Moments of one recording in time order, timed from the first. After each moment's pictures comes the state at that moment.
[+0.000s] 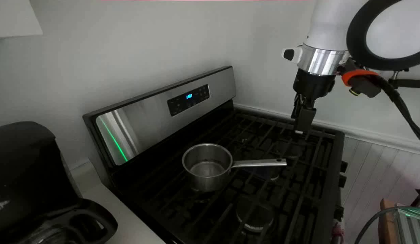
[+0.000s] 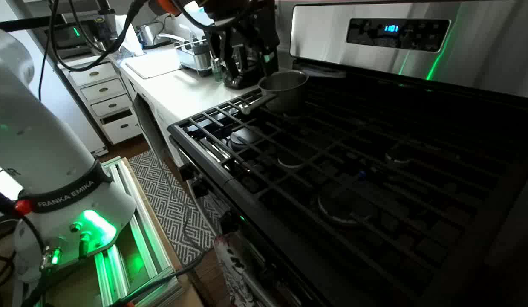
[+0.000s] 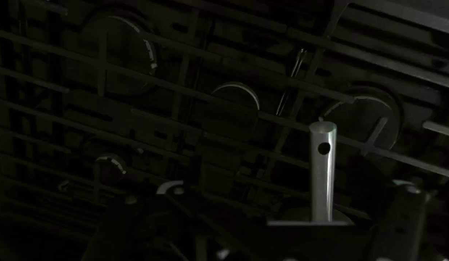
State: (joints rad) arm -0.11 -0.56 -0.20 -2.75 -0.27 2.37 -0.37
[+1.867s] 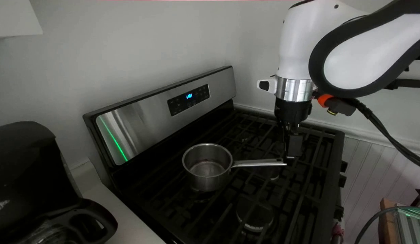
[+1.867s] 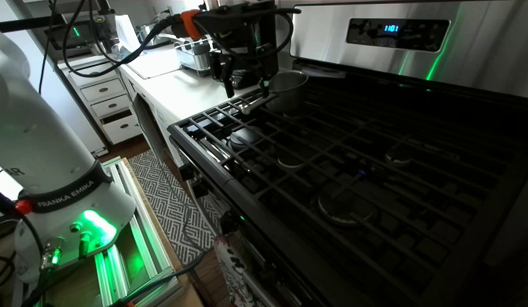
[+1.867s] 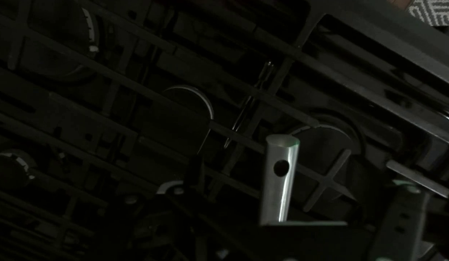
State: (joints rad) arm -0.01 -0.35 -0.19 -2.70 -0.22 2.38 -0.48
